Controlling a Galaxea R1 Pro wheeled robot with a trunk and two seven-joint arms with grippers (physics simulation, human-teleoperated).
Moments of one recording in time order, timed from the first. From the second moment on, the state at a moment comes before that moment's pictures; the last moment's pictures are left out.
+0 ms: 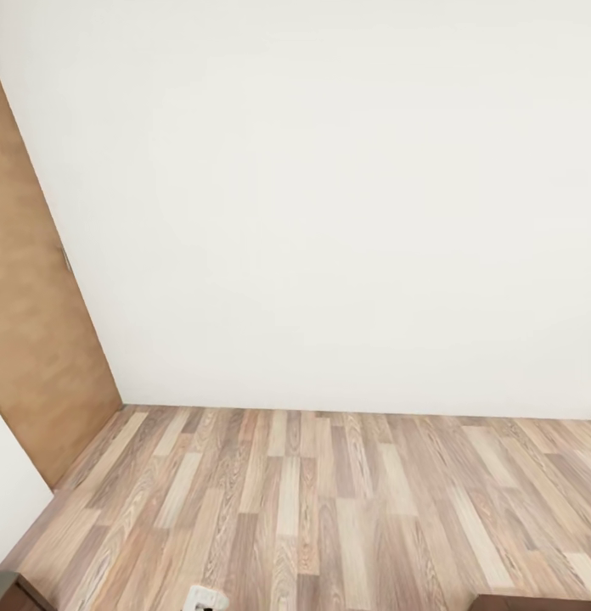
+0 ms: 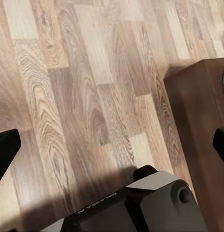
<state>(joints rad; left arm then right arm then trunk) -0.46 0.04 0.00 -0.03 0.00 -0.16 -0.60 -0.30 -0.15 -0.45 -0.13 0.17 0.02 0.38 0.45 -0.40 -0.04</state>
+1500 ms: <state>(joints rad) -0.46 0.04 0.00 -0.02 0.00 -0.17 -0.60 -0.30 -0.14 -0.45 -0.13 0.17 0.02 0.37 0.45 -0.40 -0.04</state>
